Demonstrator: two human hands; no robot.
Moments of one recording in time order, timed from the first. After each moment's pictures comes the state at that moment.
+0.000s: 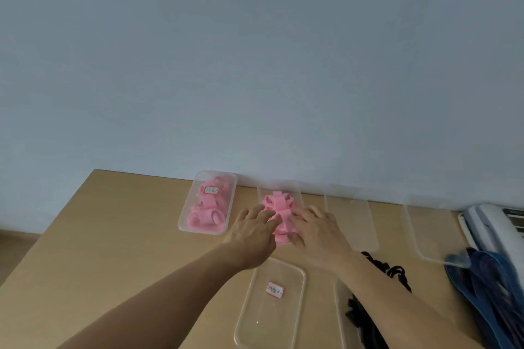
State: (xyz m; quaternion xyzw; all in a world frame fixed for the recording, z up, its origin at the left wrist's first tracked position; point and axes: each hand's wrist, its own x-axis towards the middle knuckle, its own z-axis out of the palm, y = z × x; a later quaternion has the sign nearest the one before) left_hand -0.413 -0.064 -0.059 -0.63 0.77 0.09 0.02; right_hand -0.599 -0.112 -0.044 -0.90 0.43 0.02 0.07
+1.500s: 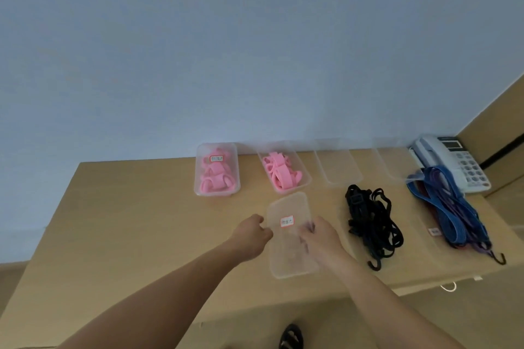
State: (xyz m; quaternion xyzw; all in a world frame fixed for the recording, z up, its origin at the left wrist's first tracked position) left_hand -0.378 0.045 -0.063 -0.66 0.55 0.49 -0.13; right_hand -0.560 0.044 -0.076 -0.50 0.72 -0.22 0.43
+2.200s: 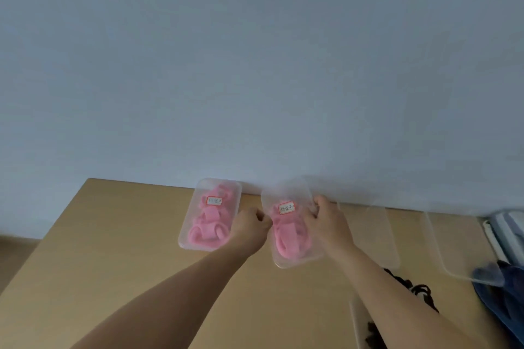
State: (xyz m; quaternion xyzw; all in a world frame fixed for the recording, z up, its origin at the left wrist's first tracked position) left_hand -0.398 -0.106 -0.049 -0.78 0.40 0.41 -0.26; right_hand -0.566 -0.161 -0.059 -0.68 0.64 -0.19 0.30
